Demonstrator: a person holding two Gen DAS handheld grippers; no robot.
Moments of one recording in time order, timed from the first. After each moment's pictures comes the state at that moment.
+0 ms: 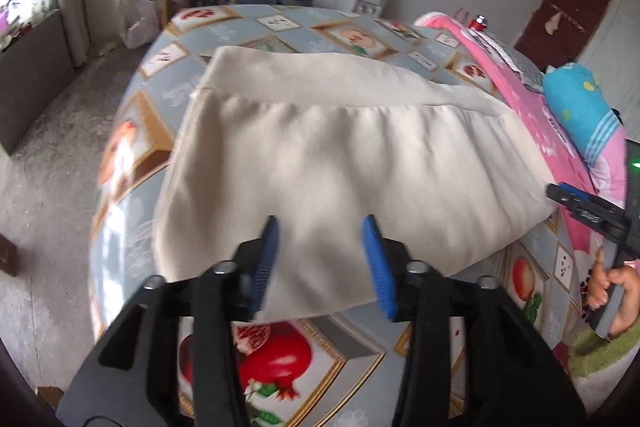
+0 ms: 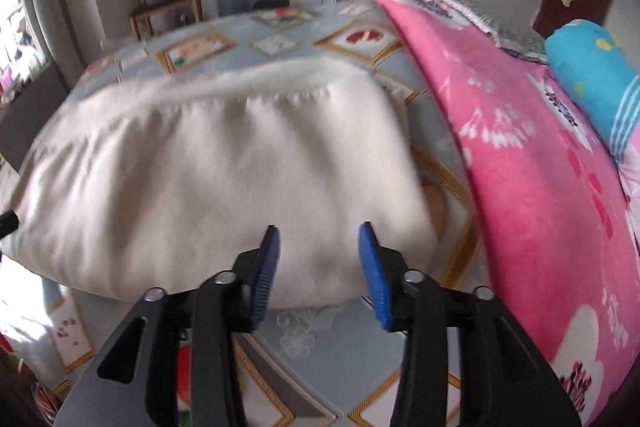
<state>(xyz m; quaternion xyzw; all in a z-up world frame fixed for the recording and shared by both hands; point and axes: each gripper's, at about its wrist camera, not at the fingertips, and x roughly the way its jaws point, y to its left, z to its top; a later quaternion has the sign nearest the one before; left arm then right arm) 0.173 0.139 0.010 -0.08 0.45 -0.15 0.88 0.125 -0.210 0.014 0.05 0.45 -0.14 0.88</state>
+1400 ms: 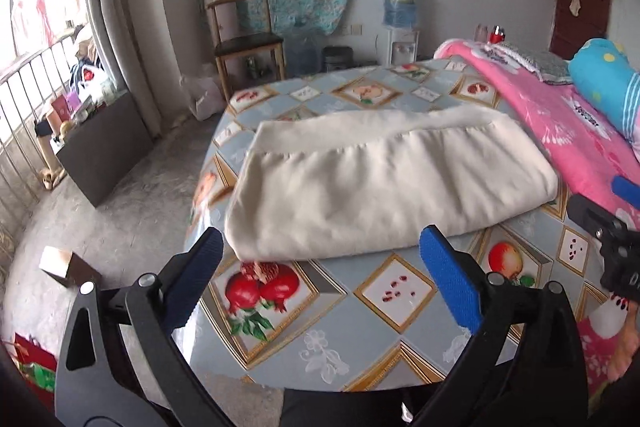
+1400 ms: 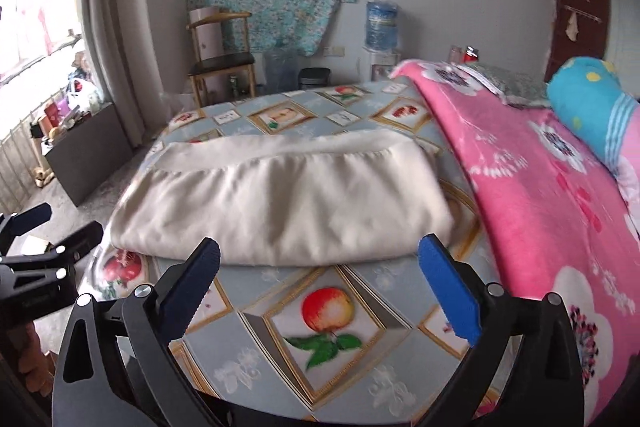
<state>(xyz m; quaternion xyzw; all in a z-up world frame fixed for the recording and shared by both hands) 0.060 0.073 0.106 0.04 0.36 -0.04 0.93 0.010 -0.119 0.096 0.05 0.35 -0.09 0.93</state>
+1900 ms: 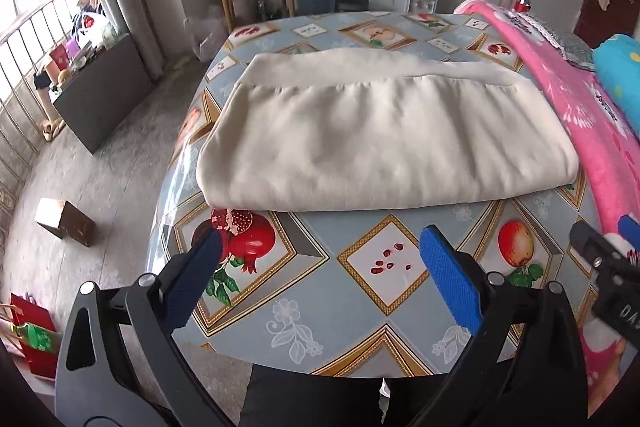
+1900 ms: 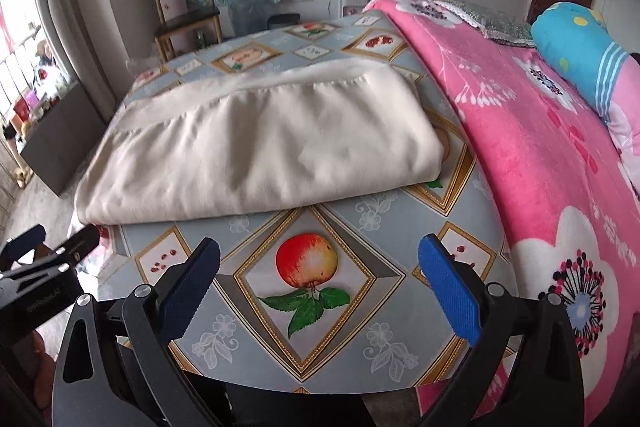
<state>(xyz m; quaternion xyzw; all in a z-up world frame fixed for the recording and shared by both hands) 0.086 0.063 0.062 0.01 0.45 -0.01 0.89 0.035 -0.129 0.053 0.07 0.44 -0.13 0.88</state>
